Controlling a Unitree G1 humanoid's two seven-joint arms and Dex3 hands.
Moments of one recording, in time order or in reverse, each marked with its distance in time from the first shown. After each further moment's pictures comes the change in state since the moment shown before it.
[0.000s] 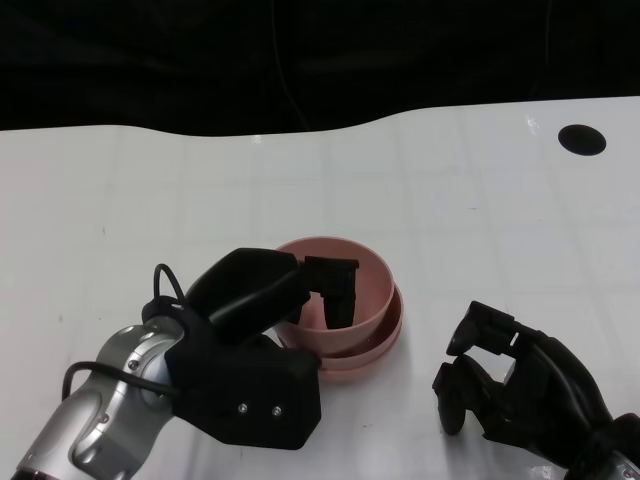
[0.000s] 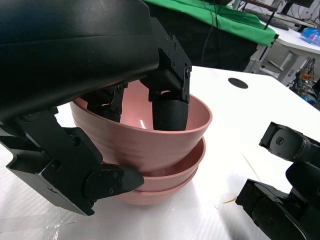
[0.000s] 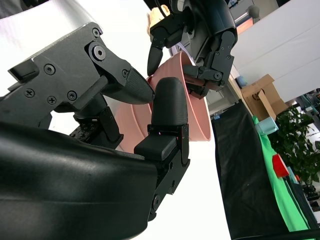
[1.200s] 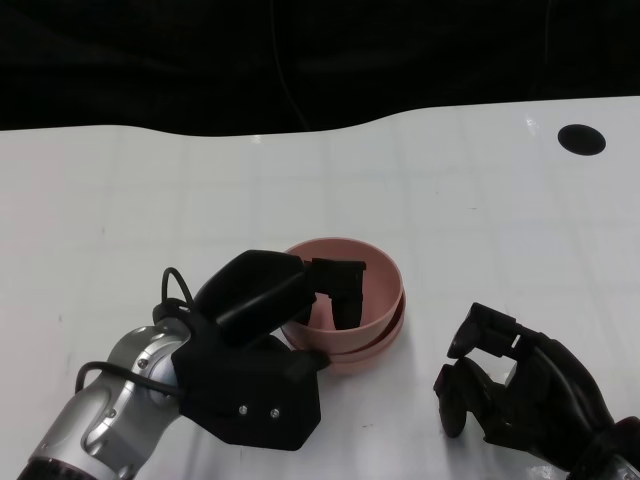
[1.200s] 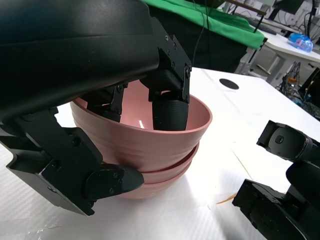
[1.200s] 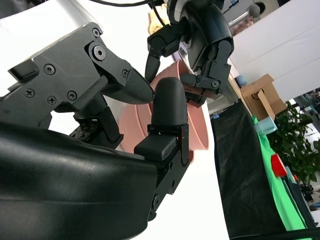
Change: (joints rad) left arm -0.042 -0.030 -0.002 0.149 -0.002 -0.129 0.071; right arm 0.013 0.000 0.003 -0.009 -0.004 -0.016 -0.001
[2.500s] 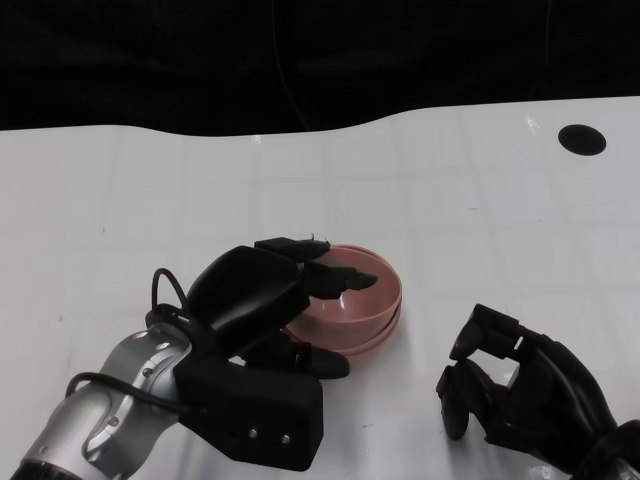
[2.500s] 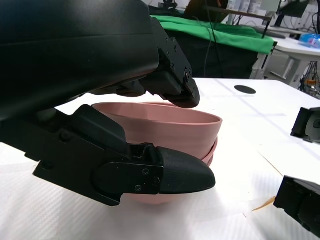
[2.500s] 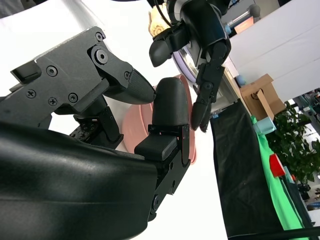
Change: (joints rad) left arm 0.008 0.034 -0.030 -0.023 0.161 0.028 0.128; right arm 0.010 -0.005 0.002 -0.002 0.002 -0.013 0.002
